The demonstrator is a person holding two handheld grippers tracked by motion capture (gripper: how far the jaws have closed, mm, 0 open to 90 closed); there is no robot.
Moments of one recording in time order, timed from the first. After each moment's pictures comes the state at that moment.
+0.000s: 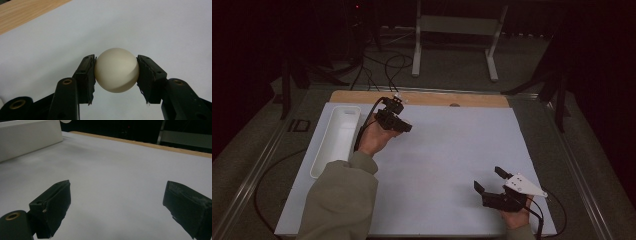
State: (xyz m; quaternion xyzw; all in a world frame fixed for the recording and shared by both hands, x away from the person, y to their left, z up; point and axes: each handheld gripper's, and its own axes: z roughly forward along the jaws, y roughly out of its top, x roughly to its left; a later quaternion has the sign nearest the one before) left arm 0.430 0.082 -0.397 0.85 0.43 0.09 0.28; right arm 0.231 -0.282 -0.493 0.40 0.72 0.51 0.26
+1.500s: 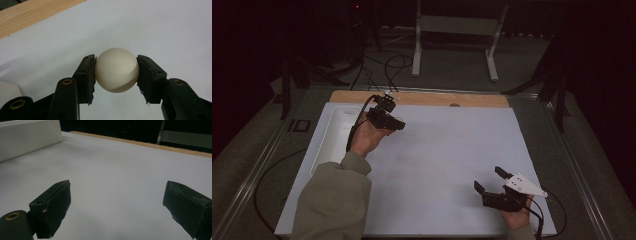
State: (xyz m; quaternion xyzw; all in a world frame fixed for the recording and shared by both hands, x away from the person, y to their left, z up) left arm 0.424 0.102 -0.385 0.84 0.45 0.10 0.28; right arm 0.232 -0.283 -0.493 0.40 0.71 0.51 0.26
